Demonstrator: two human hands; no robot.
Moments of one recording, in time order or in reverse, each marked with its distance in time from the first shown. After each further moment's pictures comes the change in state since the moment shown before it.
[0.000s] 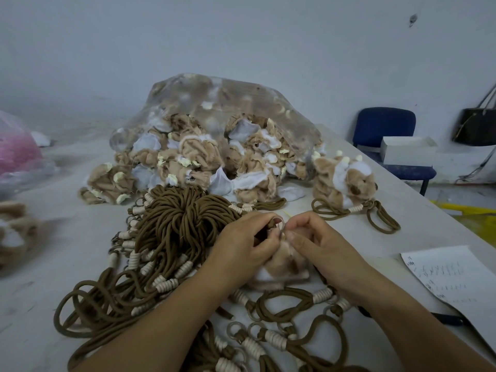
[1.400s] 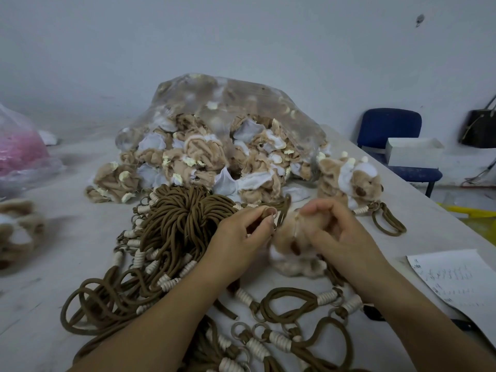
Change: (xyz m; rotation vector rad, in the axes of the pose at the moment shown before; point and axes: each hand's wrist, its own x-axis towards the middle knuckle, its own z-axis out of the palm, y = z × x) left_hand 0.003 -0.012 -0.007 -0.095 0.064 -0.103; right_hand -0.001 -0.015 -0.008 -0.149 0.137 -0.136
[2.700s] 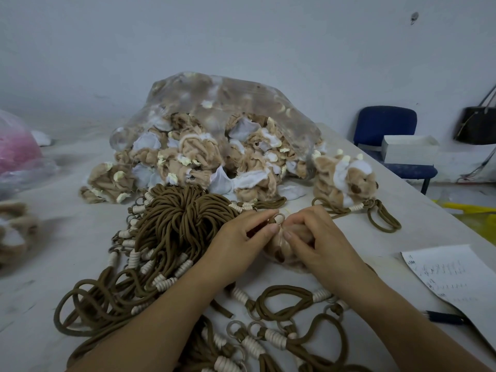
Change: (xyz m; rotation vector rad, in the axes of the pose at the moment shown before) left_hand -0.001 -0.006 0.004 -0.038 -0.137 -0.091; right_hand 0.000 0.012 0.016 -0.355 -0.037 -0.087
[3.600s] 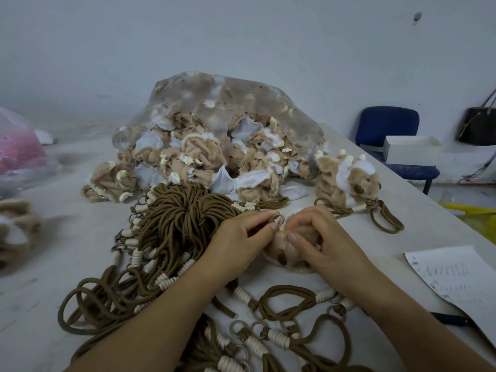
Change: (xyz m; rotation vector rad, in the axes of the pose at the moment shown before) left_hand 0.000 -0.001 -0.001 -0.074 0.062 0.048; right_hand -0.002 -0.001 -0.006 0.100 -0.019 -0.054
